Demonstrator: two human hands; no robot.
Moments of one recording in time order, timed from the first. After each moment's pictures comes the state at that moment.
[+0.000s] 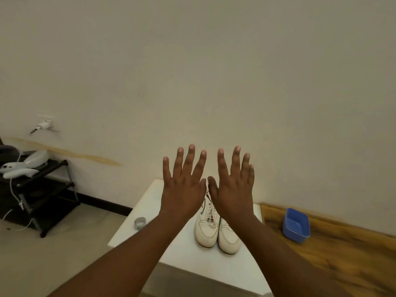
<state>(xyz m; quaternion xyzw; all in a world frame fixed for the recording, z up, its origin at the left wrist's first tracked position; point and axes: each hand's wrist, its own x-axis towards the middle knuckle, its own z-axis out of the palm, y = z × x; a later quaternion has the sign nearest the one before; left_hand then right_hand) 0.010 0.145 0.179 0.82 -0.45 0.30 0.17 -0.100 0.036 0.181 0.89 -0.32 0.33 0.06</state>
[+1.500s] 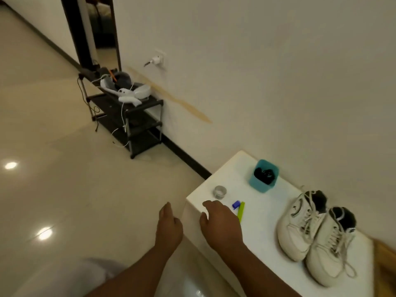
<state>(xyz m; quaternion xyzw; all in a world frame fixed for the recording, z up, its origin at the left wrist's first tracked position) 0.111 0.336 -0.101 0.85 0.03 -0.14 0.50 0.050 0.206 0.008 0.98 -0.14 0.01 -0.12</state>
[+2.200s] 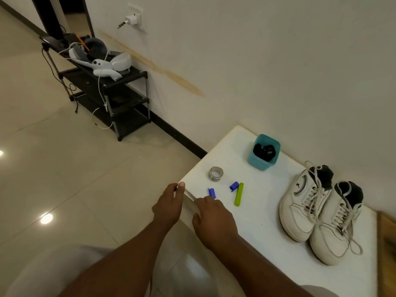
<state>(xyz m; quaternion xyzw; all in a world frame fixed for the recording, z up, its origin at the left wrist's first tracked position) 0.148 0.315 -0.138 0.86 0.01 -0.19 0.48 0.055 0.205 -0.061 0.98 -0.11 -0.07 -0.13</state>
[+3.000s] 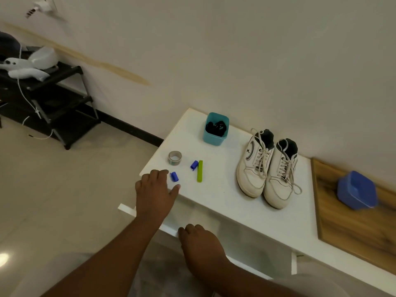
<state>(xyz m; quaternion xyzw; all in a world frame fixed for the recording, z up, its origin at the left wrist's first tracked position) 0.112 0.281 -0.092 0.95 -0.27 0.05 0.14 -0.070 0.221 -0.075 0.98 -0.09 -0.18 -0.10</state>
